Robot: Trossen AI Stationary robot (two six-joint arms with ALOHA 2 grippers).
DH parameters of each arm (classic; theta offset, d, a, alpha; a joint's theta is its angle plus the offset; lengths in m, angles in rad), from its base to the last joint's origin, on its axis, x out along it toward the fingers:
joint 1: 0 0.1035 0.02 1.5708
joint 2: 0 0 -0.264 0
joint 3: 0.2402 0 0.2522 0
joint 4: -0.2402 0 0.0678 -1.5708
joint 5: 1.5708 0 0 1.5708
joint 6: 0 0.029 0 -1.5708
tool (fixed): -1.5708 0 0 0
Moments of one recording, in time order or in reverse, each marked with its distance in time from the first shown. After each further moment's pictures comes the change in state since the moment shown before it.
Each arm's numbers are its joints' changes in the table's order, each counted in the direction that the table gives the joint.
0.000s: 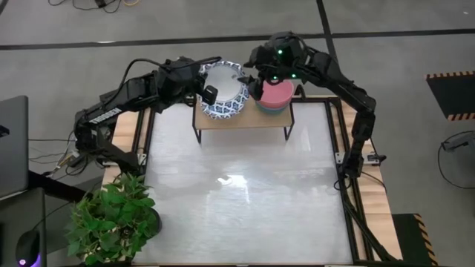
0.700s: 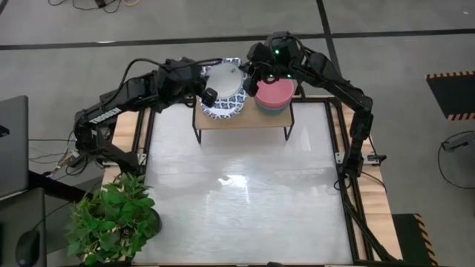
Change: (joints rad) left arm 0.003 0.000 0.000 -0.007 -0.029 0.065; right arm 0.003 -0.026 0.002 0.052 -0.101 0.034
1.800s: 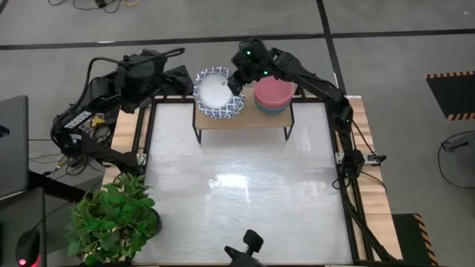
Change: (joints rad) left arm 0.006 0.172 -0.001 -0.076 0.188 -0.027; right arm -0.131 -0.247 0.001 0.026 0.242 0.214
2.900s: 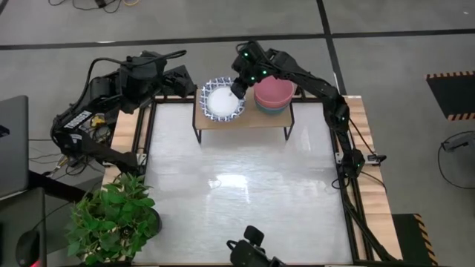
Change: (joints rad) left arm 0.000 -0.001 0.000 -0.056 -0.014 -0.057; right arm -0.039 -0.060 0.000 -0.094 0.077 -0.116
